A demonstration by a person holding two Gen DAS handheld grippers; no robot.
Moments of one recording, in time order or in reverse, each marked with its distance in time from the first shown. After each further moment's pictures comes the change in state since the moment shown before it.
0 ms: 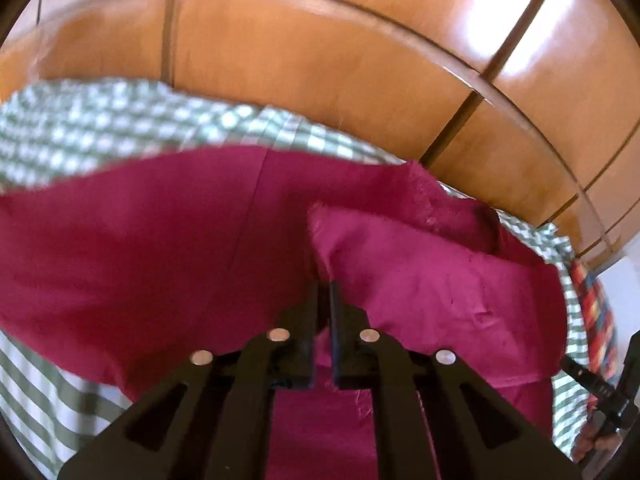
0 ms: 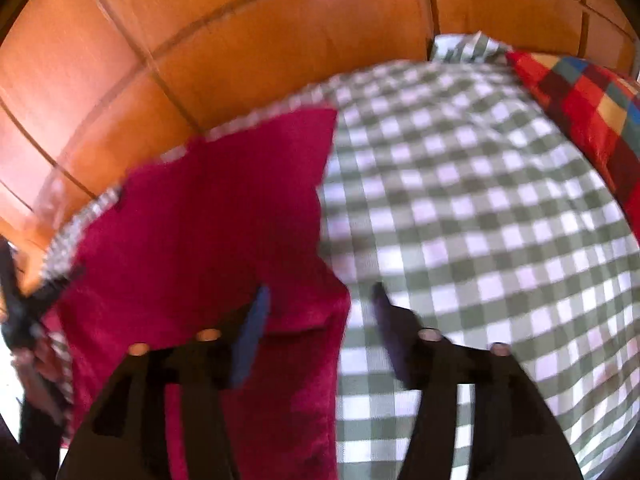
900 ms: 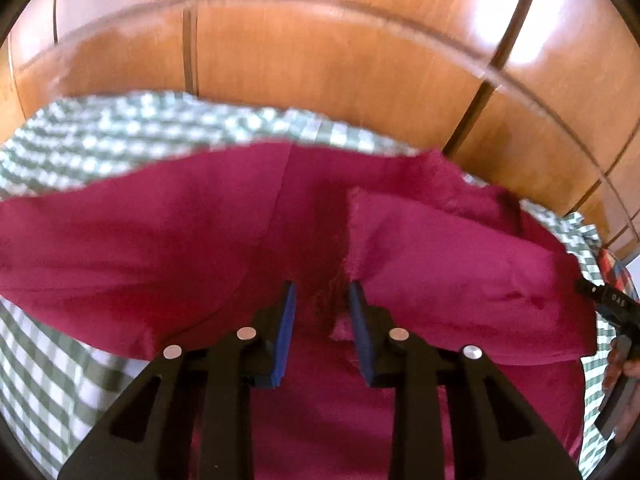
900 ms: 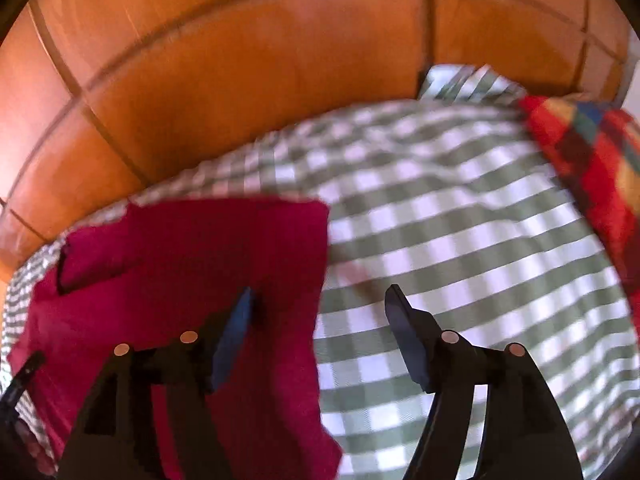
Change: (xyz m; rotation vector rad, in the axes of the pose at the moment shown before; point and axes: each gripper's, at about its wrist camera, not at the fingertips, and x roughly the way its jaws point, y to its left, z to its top) left arm -0.018 -0.020 -0.018 0.090 -0.075 0.154; right arm 0.028 0.024 0.049 -0.045 -0.101 -0.231
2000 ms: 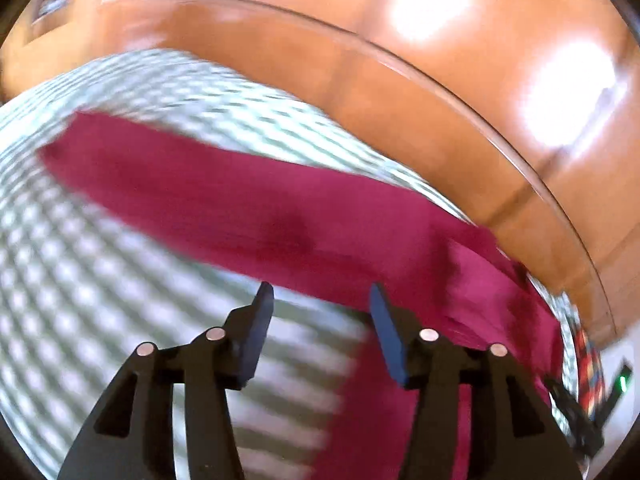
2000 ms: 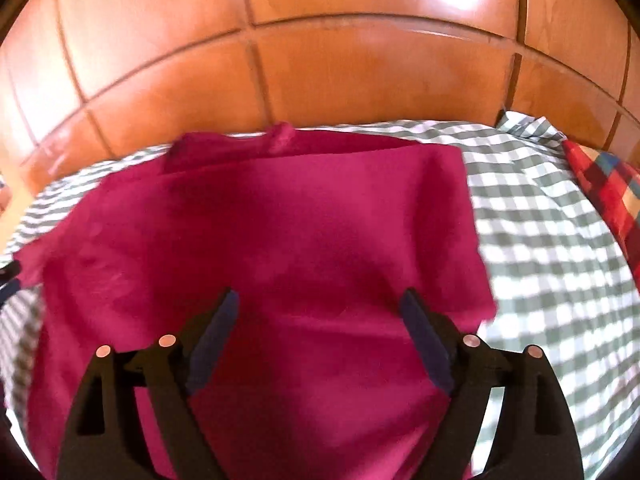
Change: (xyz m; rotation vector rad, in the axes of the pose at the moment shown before) left arm -0.084 0.158 -0.047 -0.368 -0.095 0.037; right arm -0.046 0.091 -0.108 -0.244 -0.033 0.144
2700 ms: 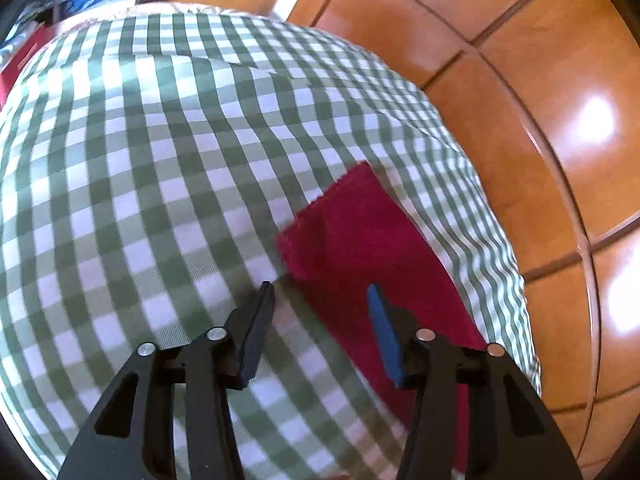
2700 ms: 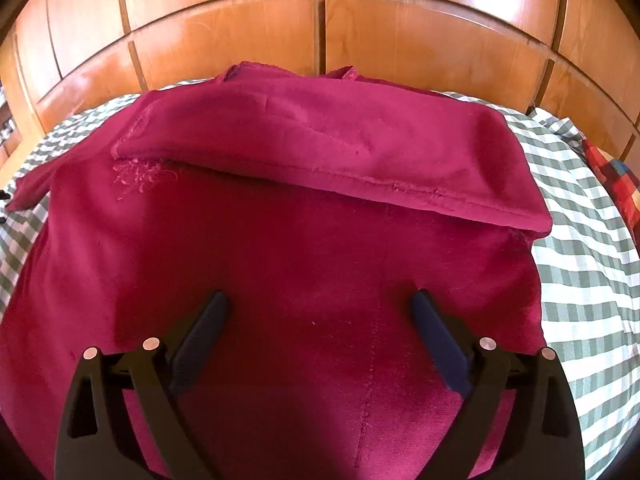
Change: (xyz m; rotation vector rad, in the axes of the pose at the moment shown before) left arm 0.011 0.232 0.097 -0.517 -0.031 0.227; right arm 0.015 0.033 -0.050 -0.130 0.053 -0.042
